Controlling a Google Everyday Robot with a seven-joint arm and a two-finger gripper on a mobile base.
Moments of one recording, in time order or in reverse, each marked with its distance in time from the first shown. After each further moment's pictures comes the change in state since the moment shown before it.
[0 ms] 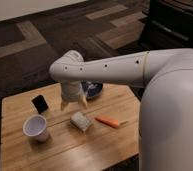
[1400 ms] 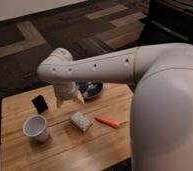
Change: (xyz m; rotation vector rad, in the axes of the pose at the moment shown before) arm -0.014 0.049 -0.029 0.127 -0.108 -0.139
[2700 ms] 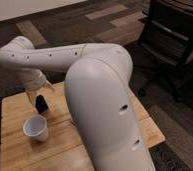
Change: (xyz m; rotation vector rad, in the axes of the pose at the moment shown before) arm -0.064 0.108 0.006 -0.067 0.067 -0.634
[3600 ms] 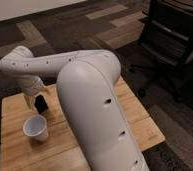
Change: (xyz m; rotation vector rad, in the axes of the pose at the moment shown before) arm -0.020 0.013 0.040 -0.024 -0.014 -0.111
